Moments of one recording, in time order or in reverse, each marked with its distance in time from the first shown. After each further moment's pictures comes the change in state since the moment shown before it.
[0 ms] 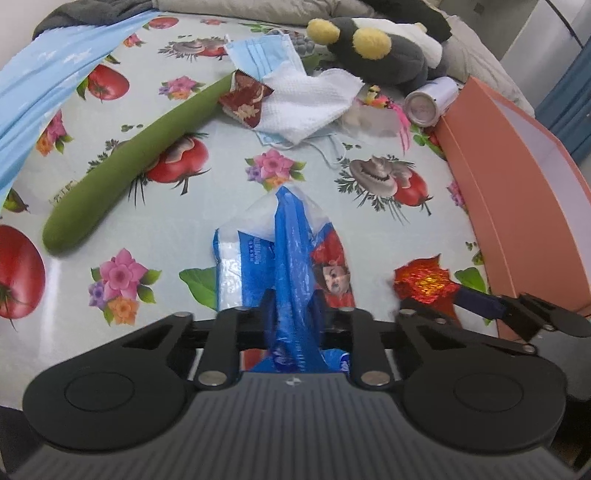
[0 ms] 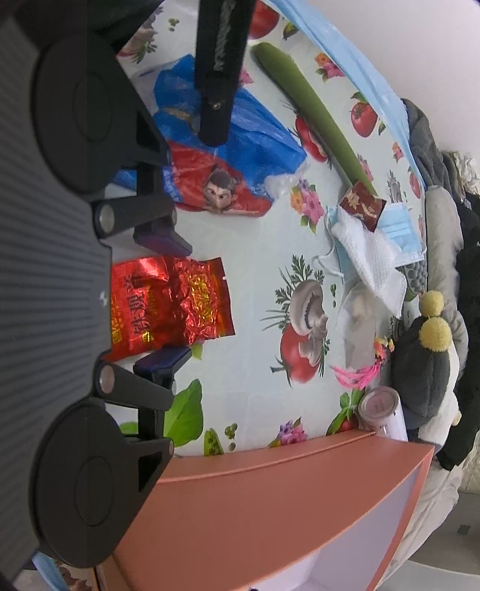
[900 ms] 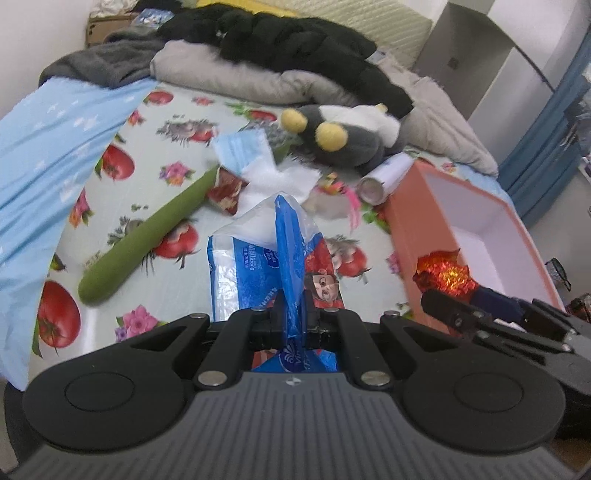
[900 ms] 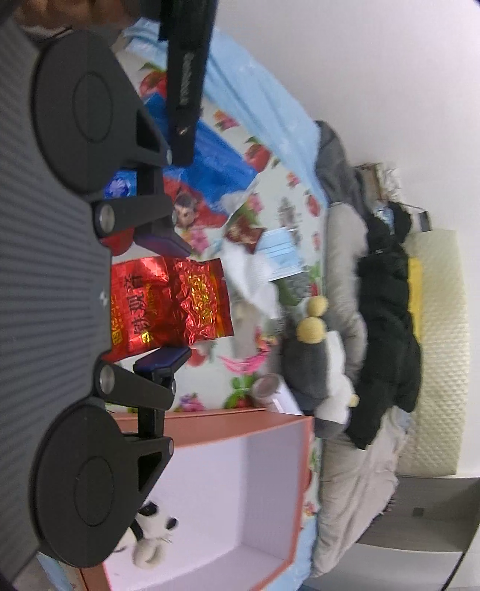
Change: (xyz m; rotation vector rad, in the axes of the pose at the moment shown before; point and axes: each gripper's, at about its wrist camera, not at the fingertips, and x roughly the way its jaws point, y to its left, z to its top) left arm -0.114 -0.019 0.022 -0.011 -0.186 -0.081; right arm -0.125 -0.003 0.048 0.041 -0.240 0.040
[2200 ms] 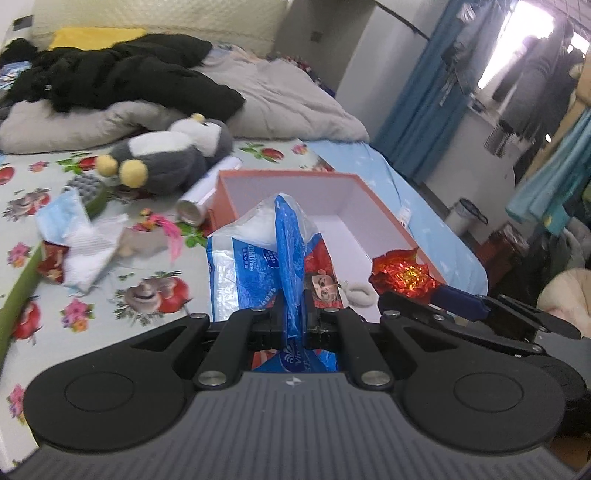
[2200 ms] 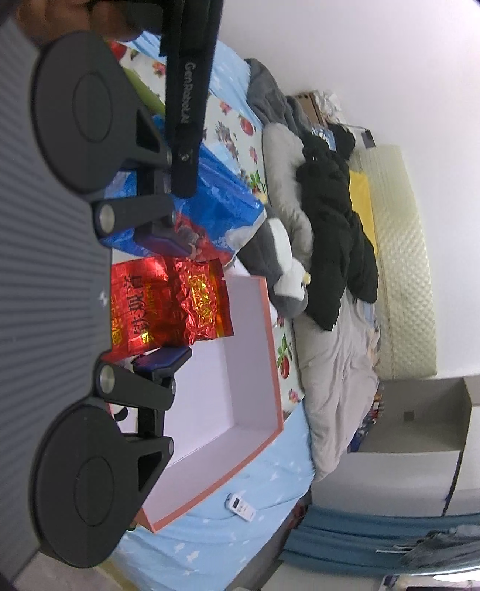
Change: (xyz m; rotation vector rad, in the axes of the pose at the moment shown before) left arm 0.001 -0.183 0.025 0.287 0.041 -0.302; right arm -0.090 -0.108 0.005 0.174 -0.110 -0.211
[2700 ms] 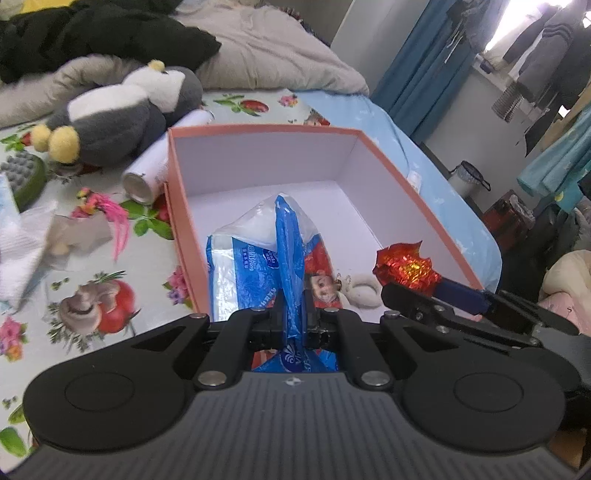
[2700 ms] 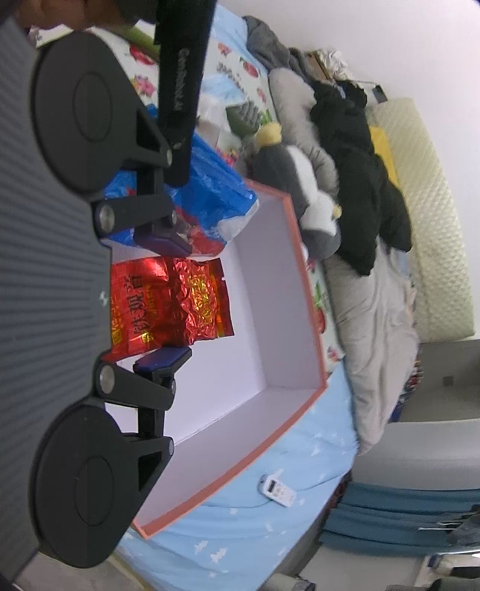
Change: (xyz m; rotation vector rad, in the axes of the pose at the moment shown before) left arm 0.147 -0.007 0.030 0.001 0.153 -0.024; right arm 0.094 -0.079 -0.007 0.080 0.104 -0.076
